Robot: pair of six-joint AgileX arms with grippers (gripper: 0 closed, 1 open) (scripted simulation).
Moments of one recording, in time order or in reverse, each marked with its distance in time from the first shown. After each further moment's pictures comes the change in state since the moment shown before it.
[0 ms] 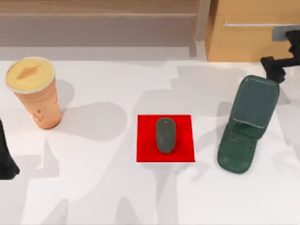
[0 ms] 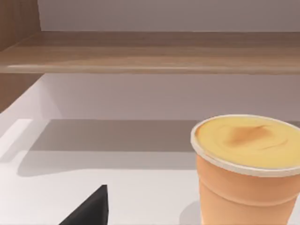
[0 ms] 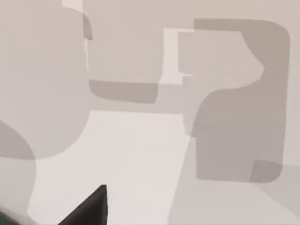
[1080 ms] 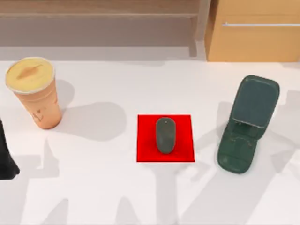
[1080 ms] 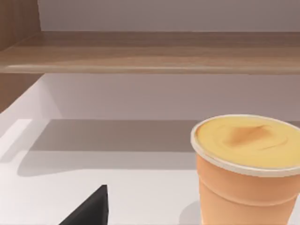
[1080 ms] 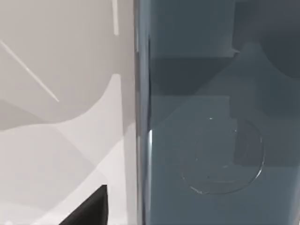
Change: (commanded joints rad) left arm 0.000 0.000 0.000 0.000 0.000 0.000; right arm -0.403 -0.139 -0.200 -0.009 0.084 -0.695
